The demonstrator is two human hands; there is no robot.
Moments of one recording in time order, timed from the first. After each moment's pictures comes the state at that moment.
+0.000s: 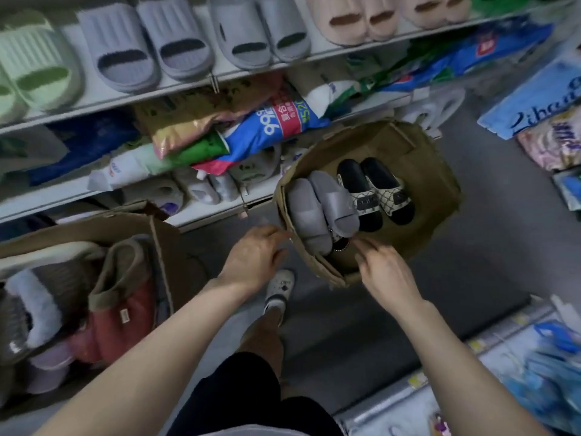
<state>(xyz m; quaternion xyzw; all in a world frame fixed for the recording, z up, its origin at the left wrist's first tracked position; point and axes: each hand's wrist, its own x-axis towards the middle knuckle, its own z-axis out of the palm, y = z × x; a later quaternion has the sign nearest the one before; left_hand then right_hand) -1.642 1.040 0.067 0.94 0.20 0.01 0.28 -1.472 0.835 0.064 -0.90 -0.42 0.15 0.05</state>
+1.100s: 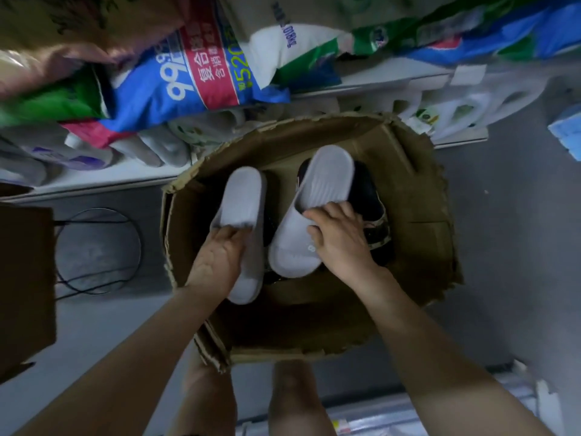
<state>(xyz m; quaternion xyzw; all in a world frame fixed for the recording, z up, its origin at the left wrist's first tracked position) -1.403 1.003 -0.117 0.90 0.37 -0.10 0.22 -1.186 0.906 -0.095 -0.79 -0.57 0.21 0.09</state>
